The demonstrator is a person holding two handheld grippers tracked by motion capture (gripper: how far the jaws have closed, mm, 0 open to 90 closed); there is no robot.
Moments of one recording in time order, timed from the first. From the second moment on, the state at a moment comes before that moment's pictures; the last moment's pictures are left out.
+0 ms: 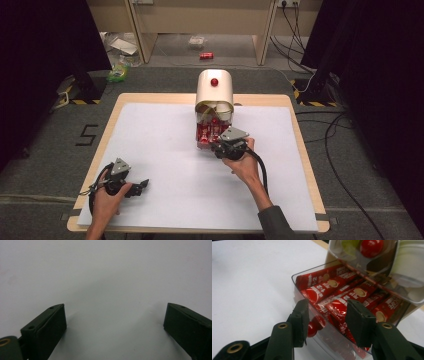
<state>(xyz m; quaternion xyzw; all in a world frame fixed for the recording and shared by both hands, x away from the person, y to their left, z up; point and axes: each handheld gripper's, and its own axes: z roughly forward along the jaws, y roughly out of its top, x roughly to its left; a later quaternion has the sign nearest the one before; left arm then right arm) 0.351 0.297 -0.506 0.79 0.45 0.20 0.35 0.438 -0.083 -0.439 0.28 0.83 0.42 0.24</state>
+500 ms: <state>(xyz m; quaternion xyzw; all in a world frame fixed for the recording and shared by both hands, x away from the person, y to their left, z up) 0.350 0.297 -0.506 0.79 0.45 0.20 0.35 0.434 -0.086 -0.440 0.23 0.85 0.40 0.23</state>
